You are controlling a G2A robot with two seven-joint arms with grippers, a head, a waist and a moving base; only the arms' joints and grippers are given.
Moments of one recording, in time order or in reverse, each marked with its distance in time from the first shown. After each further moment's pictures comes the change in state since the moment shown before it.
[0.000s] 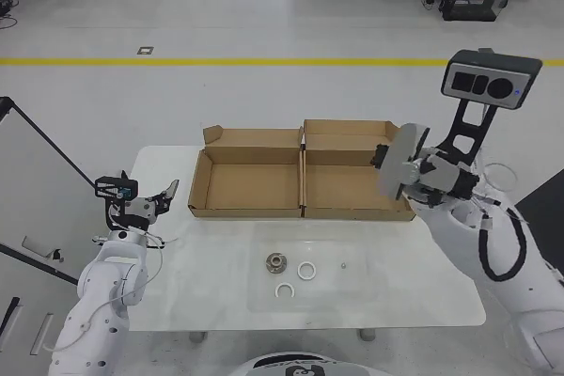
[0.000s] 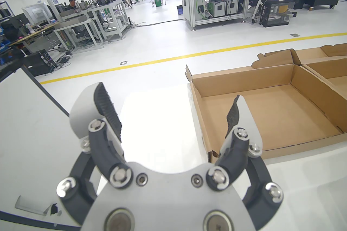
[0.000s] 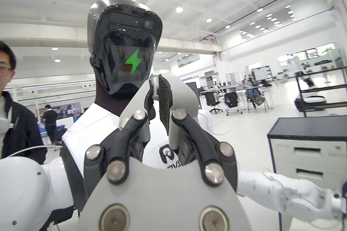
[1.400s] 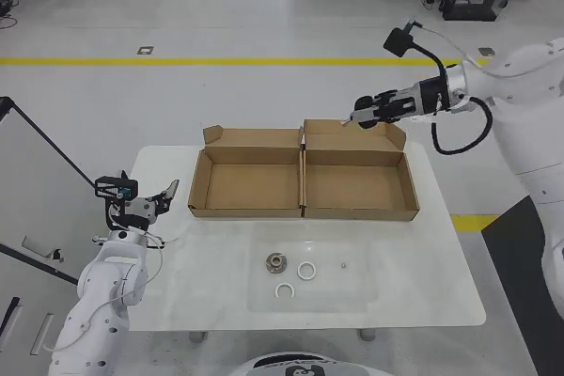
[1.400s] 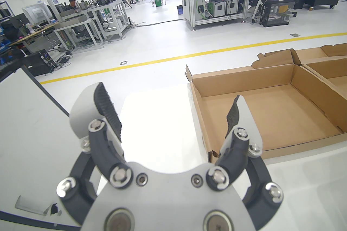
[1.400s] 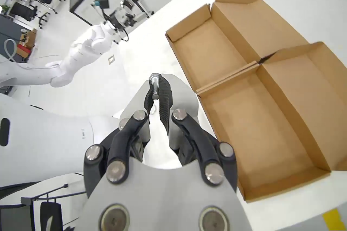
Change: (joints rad) left arm 0.000 0.000 0.000 0.000 0.000 0.000 0.000; right arm 0.535 0.021 -0.142 0.754 -0.810 0.381 0.540
